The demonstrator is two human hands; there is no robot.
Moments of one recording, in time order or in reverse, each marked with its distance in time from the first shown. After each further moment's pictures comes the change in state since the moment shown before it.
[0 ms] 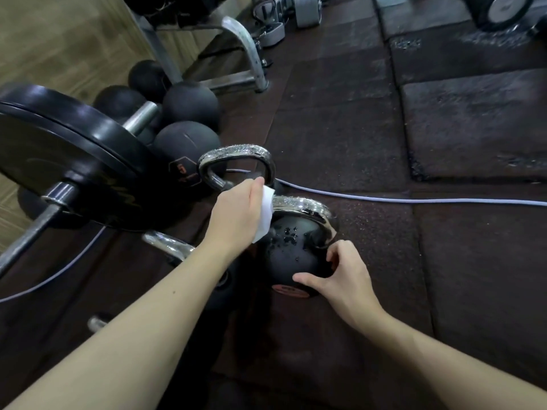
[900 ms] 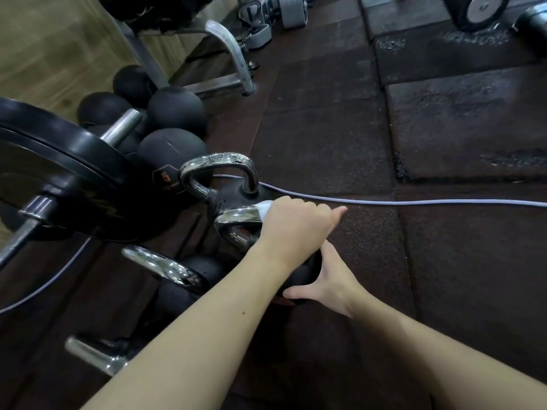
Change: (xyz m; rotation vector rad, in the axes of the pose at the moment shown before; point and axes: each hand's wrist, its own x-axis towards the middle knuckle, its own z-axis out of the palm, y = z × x) left_hand 0.004 0.062 0.084 0.765 0.155 0.827; right_hand 0.036 0.030 -0.005 0.131 -0.315 0.045
